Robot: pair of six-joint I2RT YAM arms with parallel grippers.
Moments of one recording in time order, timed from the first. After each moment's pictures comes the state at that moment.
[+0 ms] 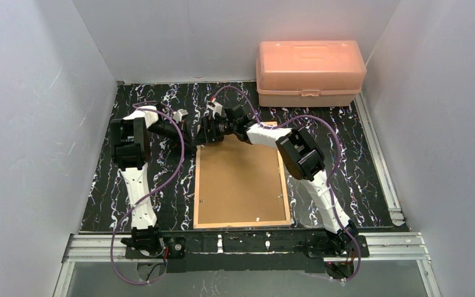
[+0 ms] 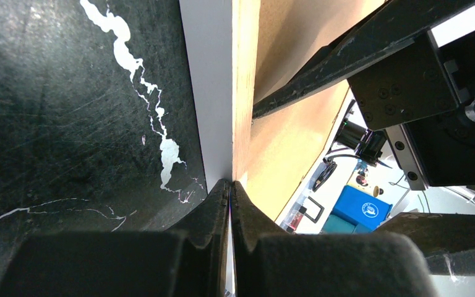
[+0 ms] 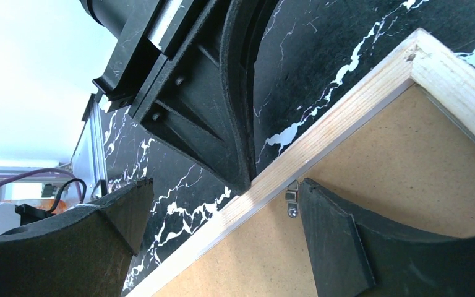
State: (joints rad) left arm 0.05 2.30 1.65 -1.02 0.93 0.11; right arm 0.73 2.43 1.79 0.19 -0.73 0.59
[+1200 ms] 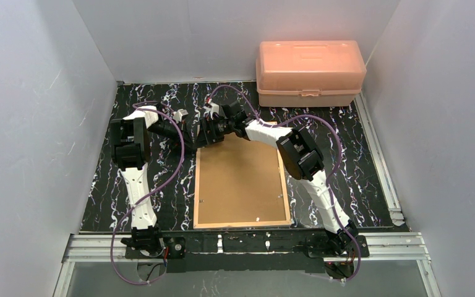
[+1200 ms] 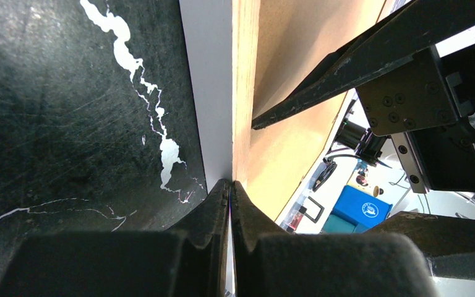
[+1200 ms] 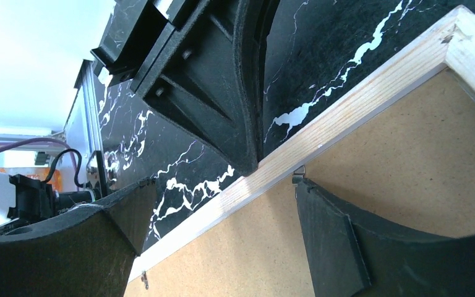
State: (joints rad) left arm 0.05 2.30 1.65 -1.02 0.93 0.11; right arm 0.73 2.44 1.88 -0.01 -0.79 0.48
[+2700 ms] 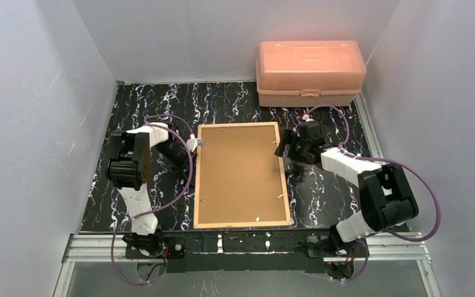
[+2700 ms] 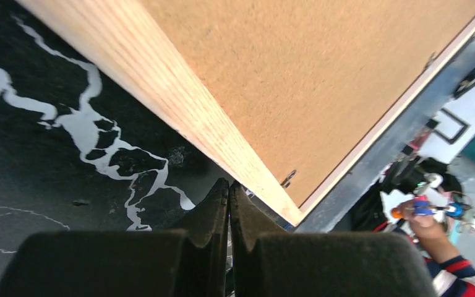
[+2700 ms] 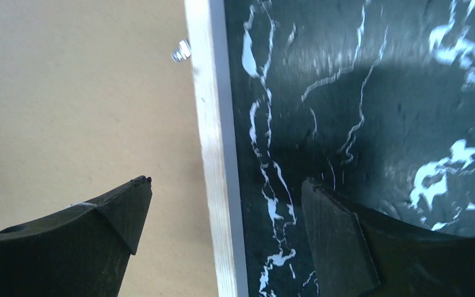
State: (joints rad) left arm -0.09 1.96 1.19 -1.08 0.66 0.44; right arm 0.38 1.49 0.80 -0.12 -0.05 0.53
